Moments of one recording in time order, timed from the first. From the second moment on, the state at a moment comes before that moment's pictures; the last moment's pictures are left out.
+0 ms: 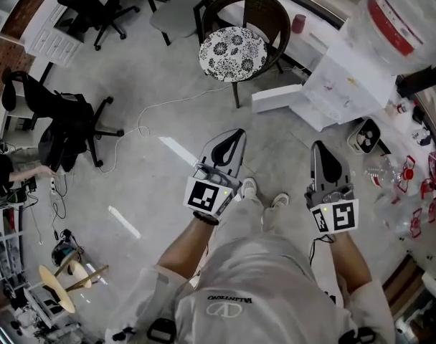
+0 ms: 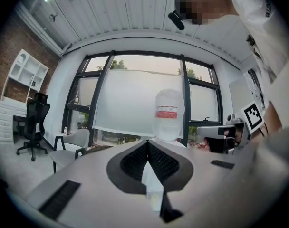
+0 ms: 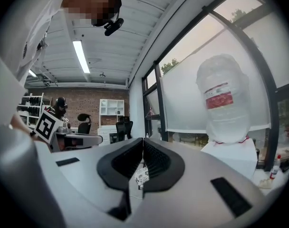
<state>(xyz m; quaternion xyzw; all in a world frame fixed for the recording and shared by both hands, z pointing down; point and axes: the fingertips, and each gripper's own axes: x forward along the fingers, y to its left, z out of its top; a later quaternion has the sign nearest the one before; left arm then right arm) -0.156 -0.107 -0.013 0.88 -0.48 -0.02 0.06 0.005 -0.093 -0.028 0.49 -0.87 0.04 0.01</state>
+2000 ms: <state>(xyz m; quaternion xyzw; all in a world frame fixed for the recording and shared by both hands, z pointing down) -0.130 -0.378 0.658 0.92 -0.38 -0.04 -0.05 -0.078 -0.330 0.646 0.42 -0.91 0.01 -0.05</state>
